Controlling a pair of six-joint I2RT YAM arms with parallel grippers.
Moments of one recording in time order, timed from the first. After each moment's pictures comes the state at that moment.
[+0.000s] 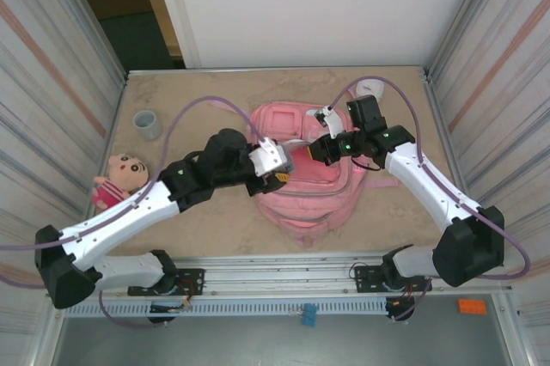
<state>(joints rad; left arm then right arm) -0.93 1.19 1.09 -0.44 0.14 0.45 0.40 1.33 1.12 -0.63 -0.59 0.01</state>
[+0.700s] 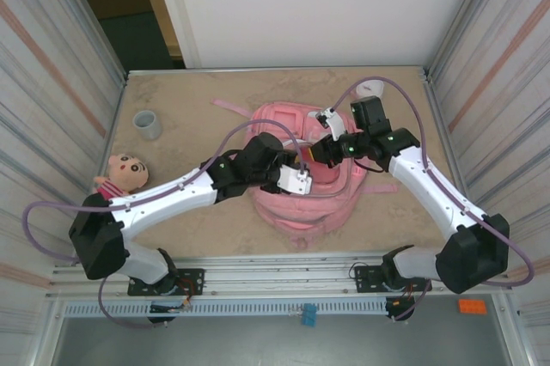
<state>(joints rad) -0.95 1.44 1.11 -0.34 0.02 1.04 0.40 1.29 1.11 -0.63 -0.63 -0.04</state>
